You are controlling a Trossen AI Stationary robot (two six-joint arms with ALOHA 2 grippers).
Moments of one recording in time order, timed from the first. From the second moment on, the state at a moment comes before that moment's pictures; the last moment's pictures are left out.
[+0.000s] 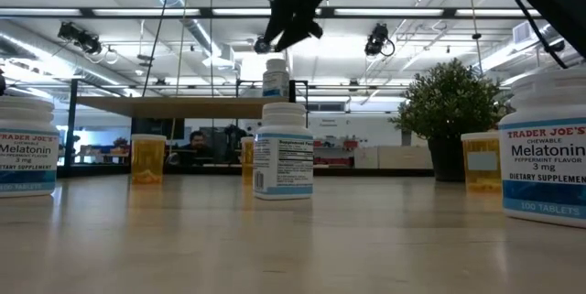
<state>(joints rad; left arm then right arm) 0.07 1.10 1.43 -1.14 -0.34 -0.51 -0.34 2.06 2.27 -1.00 0.02 0.07</state>
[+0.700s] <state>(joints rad) 0.27 1.42 1.43 -0.52 -0.17 -0.04 -0.28 1.67 2.27 -1.24 0.08 0.10</state>
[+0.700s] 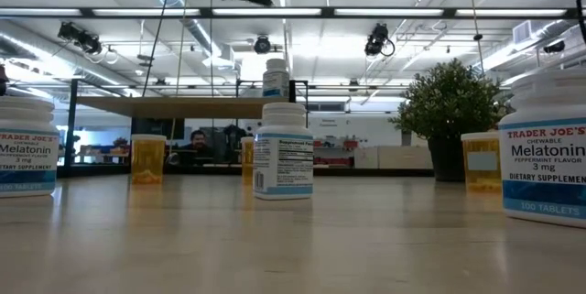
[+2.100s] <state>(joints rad) 0.47 1.57 1.43 -0.58 -0.01 0.09 -0.32 1.58 2.27 -1.36 0.24 0.18</state>
